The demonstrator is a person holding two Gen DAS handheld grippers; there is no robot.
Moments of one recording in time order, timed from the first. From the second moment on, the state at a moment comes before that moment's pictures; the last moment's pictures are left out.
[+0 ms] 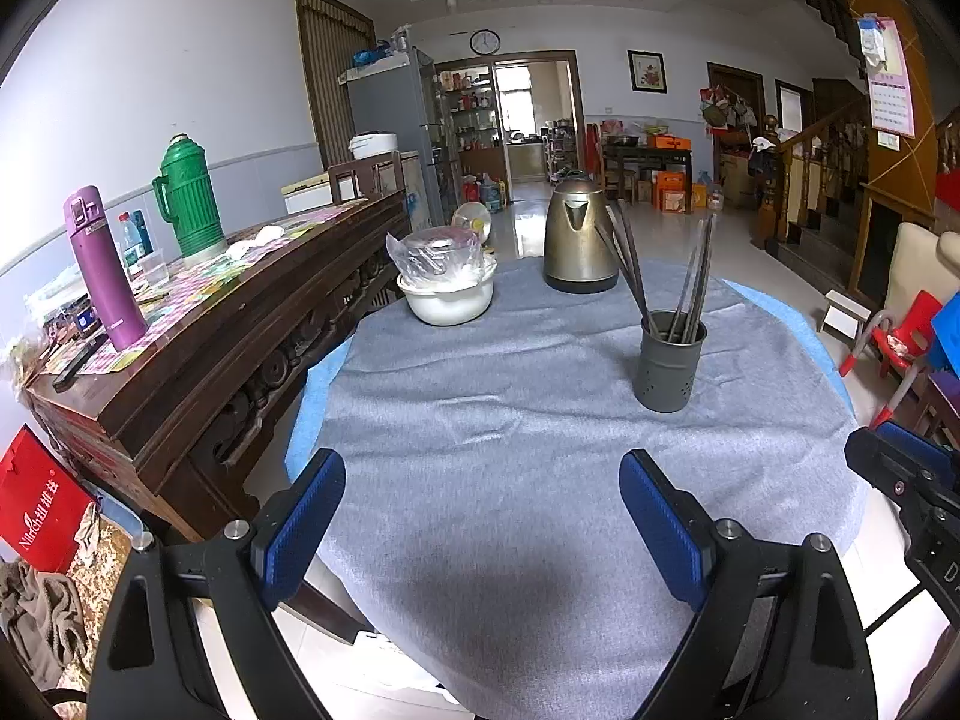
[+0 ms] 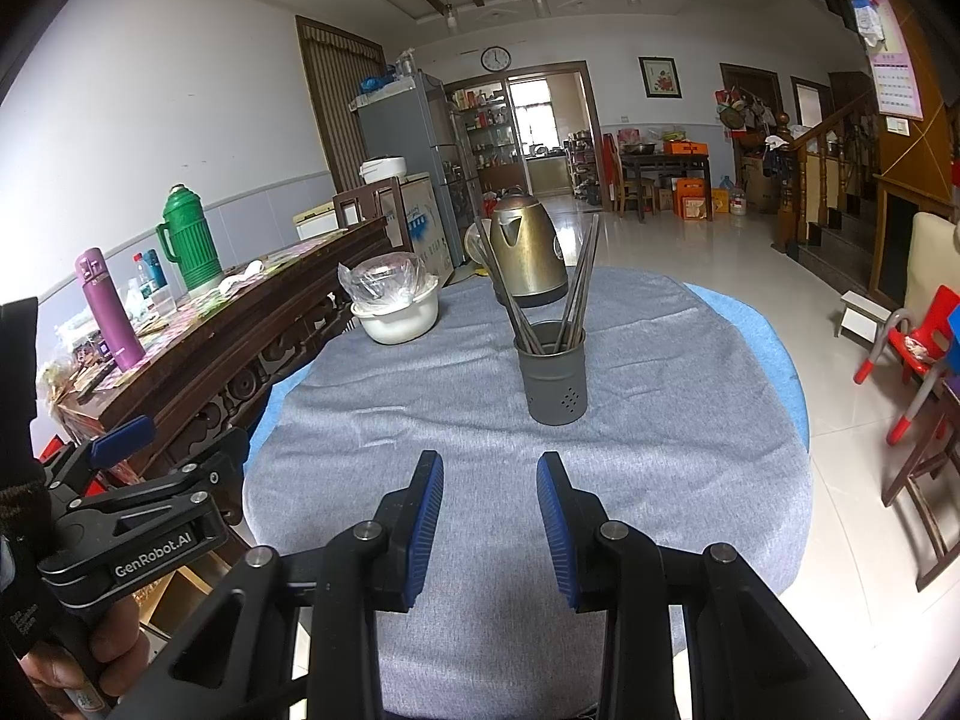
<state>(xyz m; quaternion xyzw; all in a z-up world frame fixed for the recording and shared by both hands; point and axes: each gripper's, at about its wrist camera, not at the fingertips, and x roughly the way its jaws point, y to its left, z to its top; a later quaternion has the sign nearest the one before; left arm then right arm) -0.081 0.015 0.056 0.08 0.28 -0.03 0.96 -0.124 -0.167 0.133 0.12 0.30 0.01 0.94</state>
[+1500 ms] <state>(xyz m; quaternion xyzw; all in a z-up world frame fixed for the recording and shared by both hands) -0.083 0.024 0.053 0.06 0.29 -0.01 0.96 -0.118 -0.150 0.137 0.11 0.30 0.01 0.95</state>
